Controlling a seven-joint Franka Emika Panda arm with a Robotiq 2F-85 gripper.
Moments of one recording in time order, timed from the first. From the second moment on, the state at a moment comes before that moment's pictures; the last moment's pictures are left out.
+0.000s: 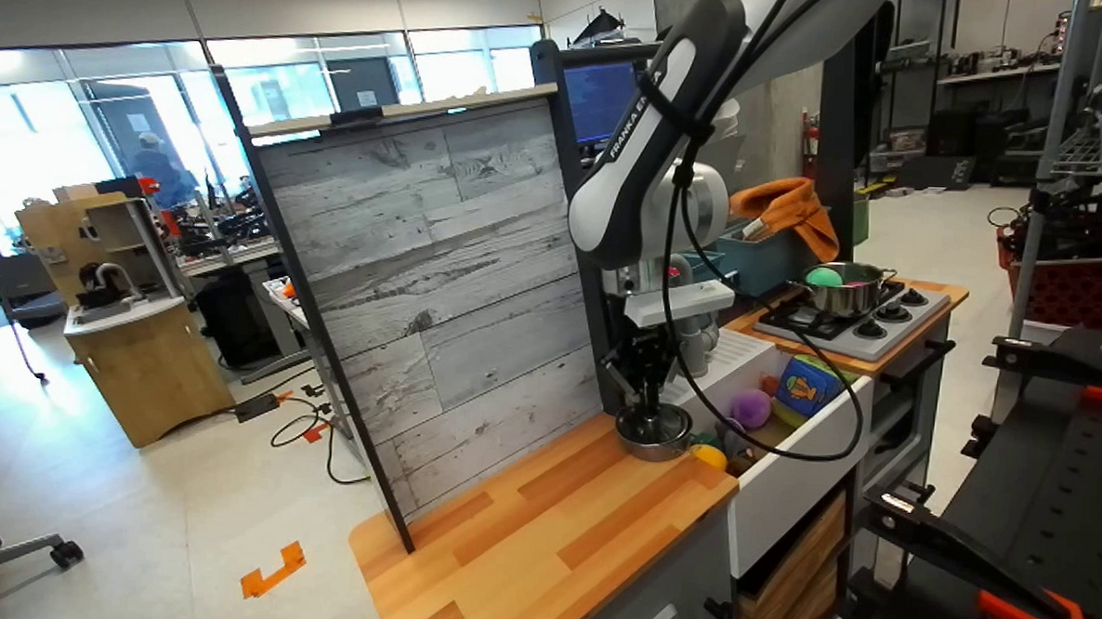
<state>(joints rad) -0.01 1.17 0.04 -1.28 0.10 2.37 0.08</state>
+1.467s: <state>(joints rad) 0.01 1.20 0.04 -1.22 0.10 2.27 0.15</state>
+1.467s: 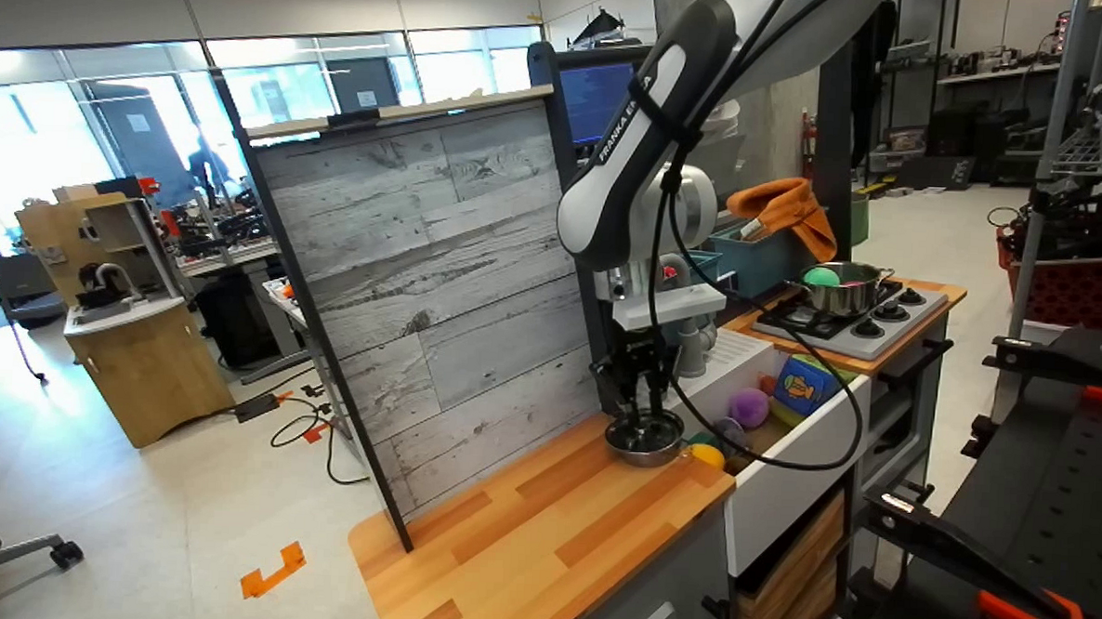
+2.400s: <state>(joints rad) 0.04 1.20 0.06 -1.25 0.11 2.25 0.16</state>
